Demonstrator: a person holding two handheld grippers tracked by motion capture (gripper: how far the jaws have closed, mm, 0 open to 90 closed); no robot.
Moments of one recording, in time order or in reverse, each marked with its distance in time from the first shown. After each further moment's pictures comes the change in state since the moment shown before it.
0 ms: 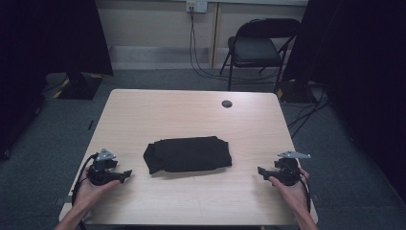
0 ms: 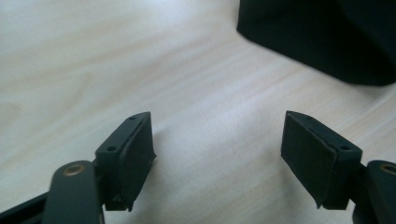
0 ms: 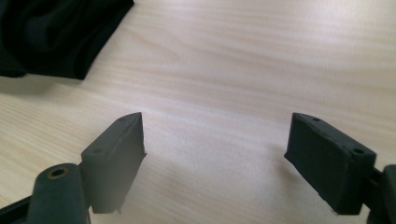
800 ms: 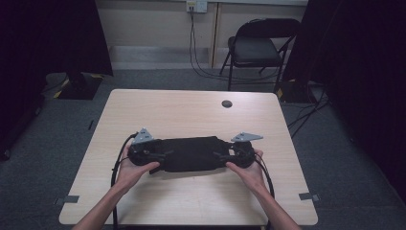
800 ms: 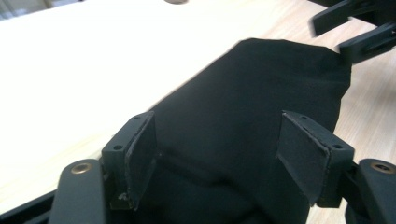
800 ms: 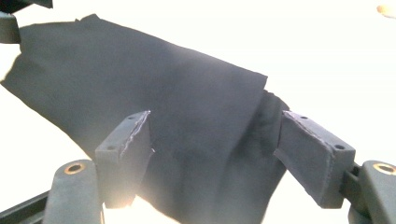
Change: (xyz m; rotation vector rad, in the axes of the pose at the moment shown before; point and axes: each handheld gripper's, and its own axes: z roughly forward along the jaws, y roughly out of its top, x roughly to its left) left arm -0.068 0.098 0.022 -0.264 -0.214 0.137; right arm 0.108 0.075 0.049 -0.121 0.236 -0.209
